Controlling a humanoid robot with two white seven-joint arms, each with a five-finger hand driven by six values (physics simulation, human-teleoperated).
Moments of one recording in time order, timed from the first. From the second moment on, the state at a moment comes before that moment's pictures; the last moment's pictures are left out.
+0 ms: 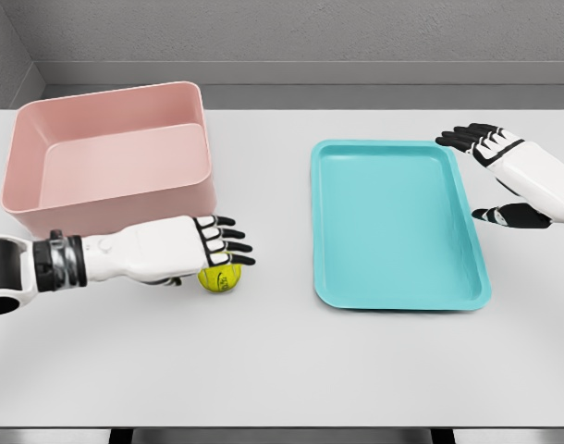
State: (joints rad) left arm -0.46 0.85 -0.71 -1.76 -0.62 -0.61 -0.26; right arm -0.10 -0.50 -0.23 -1.74 0.37 -0.61 0.61
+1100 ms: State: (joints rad) left arm -0.49 0.78 -0.77 -1.67 -0.62 -0.61 -0.26; right arm -0.11 -0.50 -0.23 -1.71 0.37 -0.61 0.61
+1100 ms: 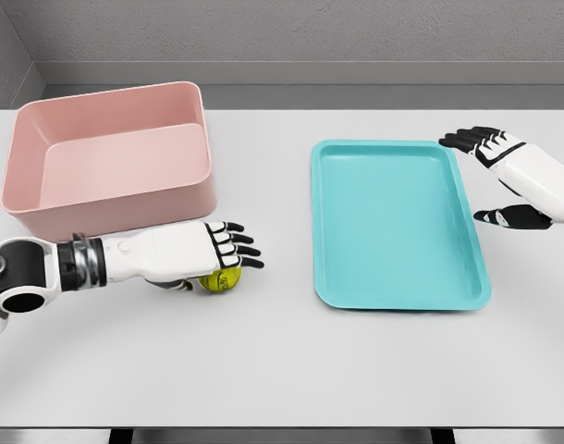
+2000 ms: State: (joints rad) left arm -0.51 0.76 -0.79 -1.62 -0.61 -0.61 -0.32; right arm -0.11 -0.50 -0.23 -1.71 0.36 -0.61 0.61
